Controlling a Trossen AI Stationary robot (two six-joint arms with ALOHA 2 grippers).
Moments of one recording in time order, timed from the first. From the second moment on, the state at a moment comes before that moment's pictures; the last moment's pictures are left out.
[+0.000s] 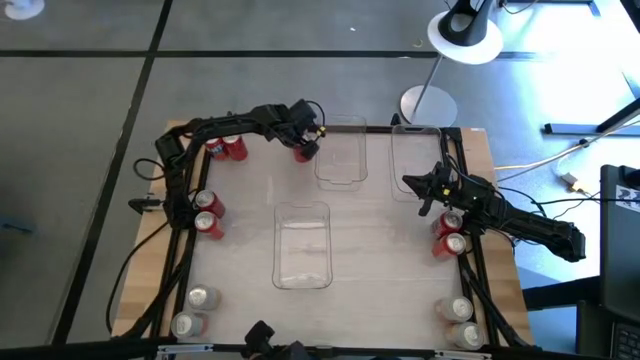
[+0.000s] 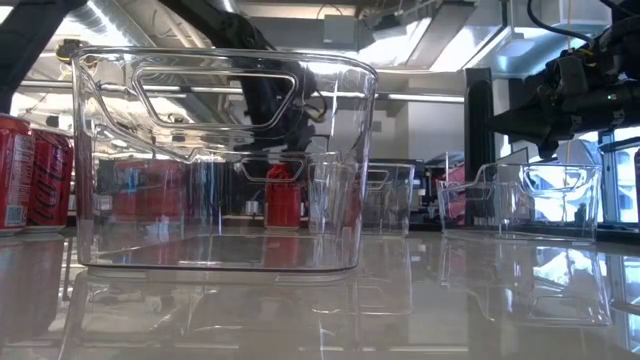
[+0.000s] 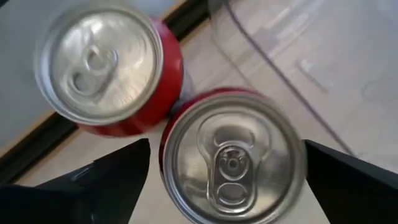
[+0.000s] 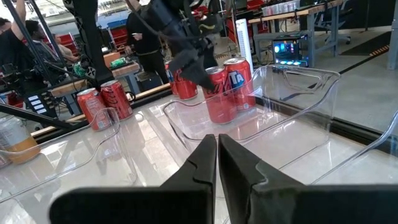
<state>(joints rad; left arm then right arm) 0.56 1.89 1.48 -0.72 -0.18 -0.25 -0.35 0.08 0.01 0.03 0.03 0.23</state>
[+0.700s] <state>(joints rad) 0.55 1.89 1.48 -0.69 -0.19 -0.29 -0.35 0.08 0.01 0.03 0.03 0.24</state>
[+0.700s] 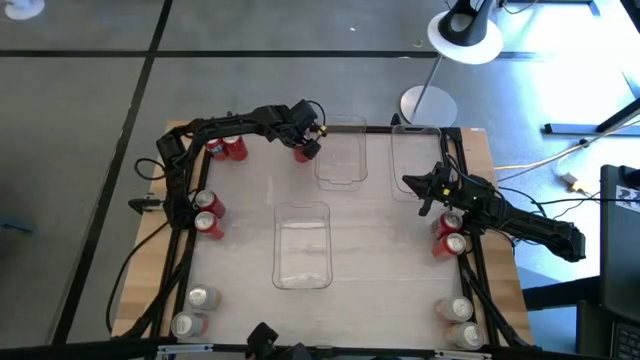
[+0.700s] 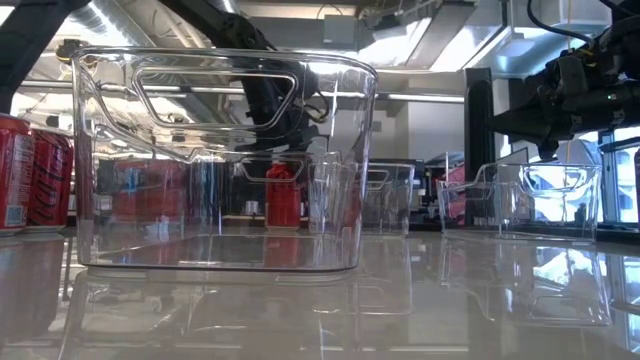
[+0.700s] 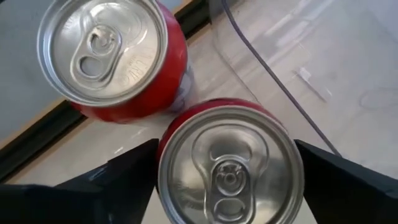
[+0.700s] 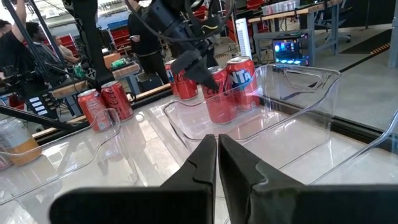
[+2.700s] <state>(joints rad) 0.54 2.09 1.95 -0.79 -0.19 -0.15 -0.35 0.08 0.01 0.03 0.04 0.26</state>
